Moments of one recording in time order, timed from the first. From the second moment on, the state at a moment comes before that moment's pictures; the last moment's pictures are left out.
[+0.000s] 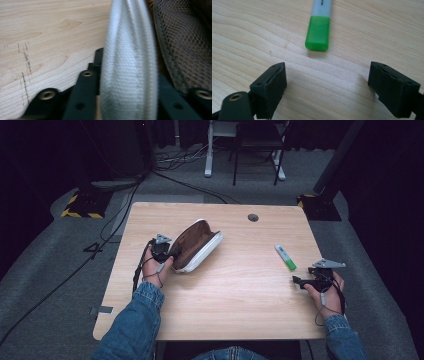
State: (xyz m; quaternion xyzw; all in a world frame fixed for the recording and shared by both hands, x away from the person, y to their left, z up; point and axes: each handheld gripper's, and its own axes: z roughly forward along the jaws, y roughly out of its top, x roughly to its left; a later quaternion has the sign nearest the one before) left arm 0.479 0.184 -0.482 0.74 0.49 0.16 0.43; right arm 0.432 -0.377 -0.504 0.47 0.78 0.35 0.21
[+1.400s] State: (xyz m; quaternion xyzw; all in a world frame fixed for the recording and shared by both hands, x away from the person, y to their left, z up) left arm 0.447 0.154 -0.447 0.77 0.42 0.09 0.47; right arm 0.432 -0.377 -0.504 0.47 0.78 0.35 0.21
